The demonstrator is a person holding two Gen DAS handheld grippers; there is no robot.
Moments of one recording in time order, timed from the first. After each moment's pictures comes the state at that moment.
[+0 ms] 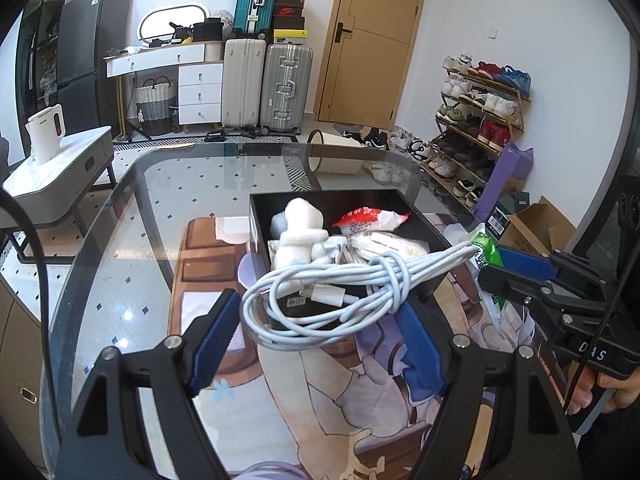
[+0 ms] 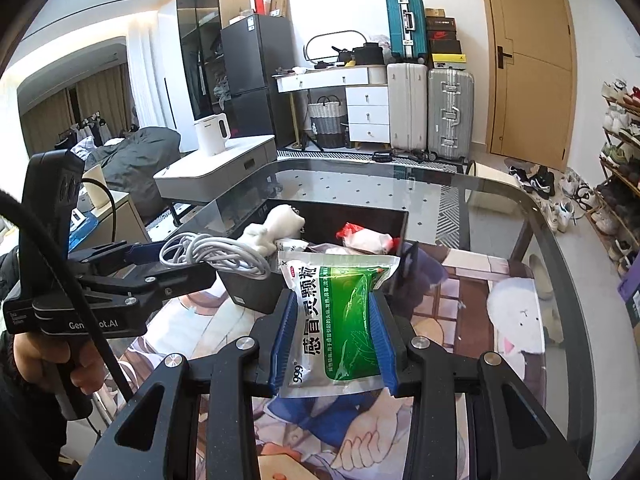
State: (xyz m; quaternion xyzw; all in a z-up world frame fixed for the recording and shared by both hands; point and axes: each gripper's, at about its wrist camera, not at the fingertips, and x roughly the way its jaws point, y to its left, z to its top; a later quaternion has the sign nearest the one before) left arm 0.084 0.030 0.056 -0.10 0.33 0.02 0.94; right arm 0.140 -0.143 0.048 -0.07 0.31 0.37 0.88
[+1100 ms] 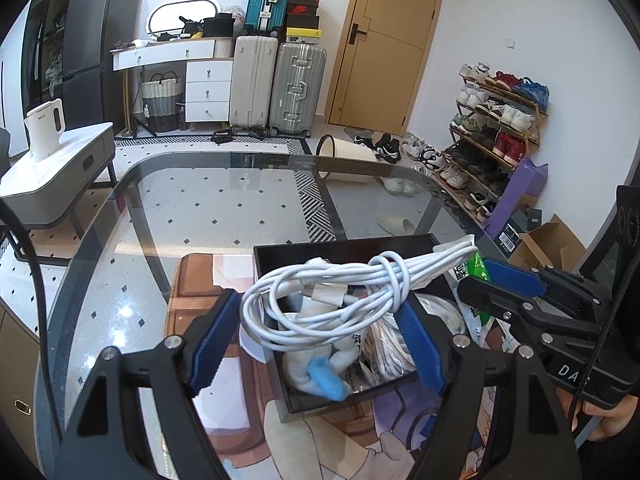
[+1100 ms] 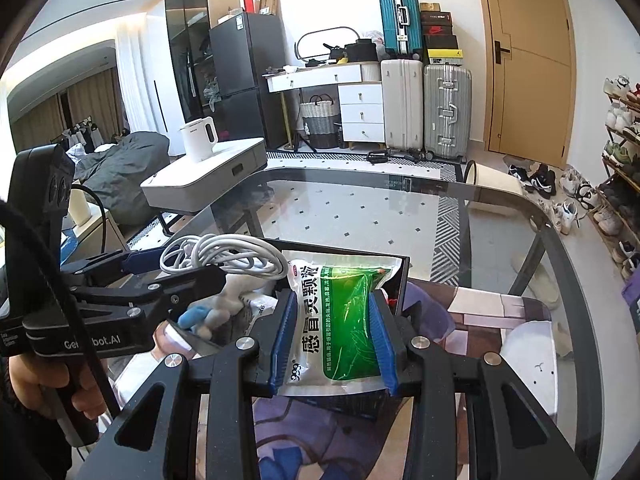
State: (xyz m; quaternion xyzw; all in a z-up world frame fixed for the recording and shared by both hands) left arm 0.157 0.055 0.053 -0.12 0.33 0.04 0.93; right arm 0.213 -0.102 0.047 -0.06 0.32 0.36 0.87
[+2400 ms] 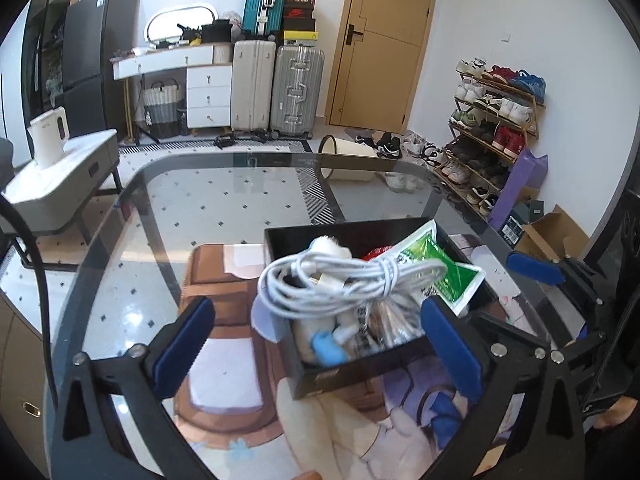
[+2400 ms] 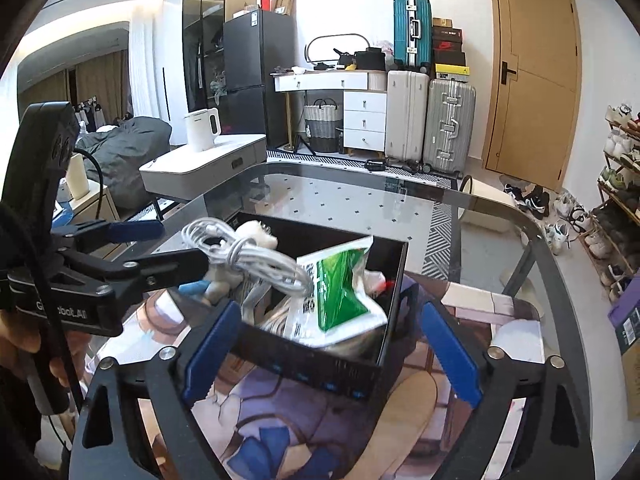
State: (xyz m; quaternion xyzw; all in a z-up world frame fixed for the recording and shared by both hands) left arm 0.127 0.055 0.051 -0.09 0.32 0.04 0.94; right arm 0.186 -0.110 0.026 -0.11 0.29 0.35 0.88
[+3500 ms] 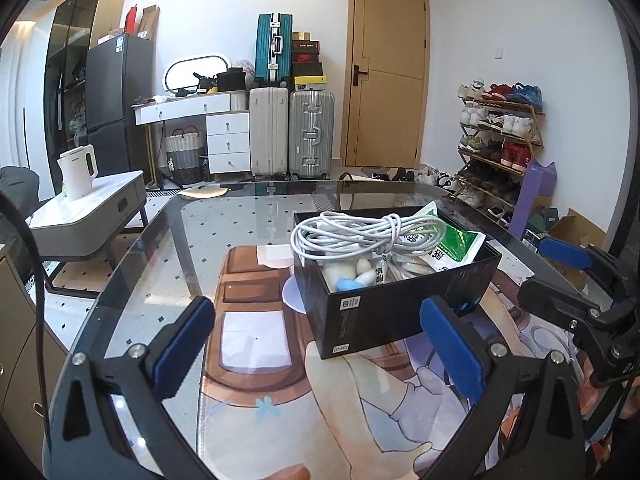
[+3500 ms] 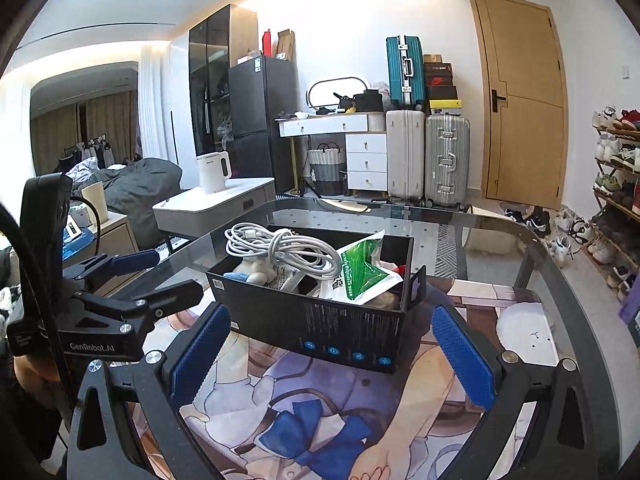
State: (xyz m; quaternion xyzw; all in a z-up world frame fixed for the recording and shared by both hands) left arm 0.064 0.042 0.023 -0.05 0.24 0.08 0.97; right arm 0.126 -0.139 0.011 -0.05 0.21 0.37 0.91
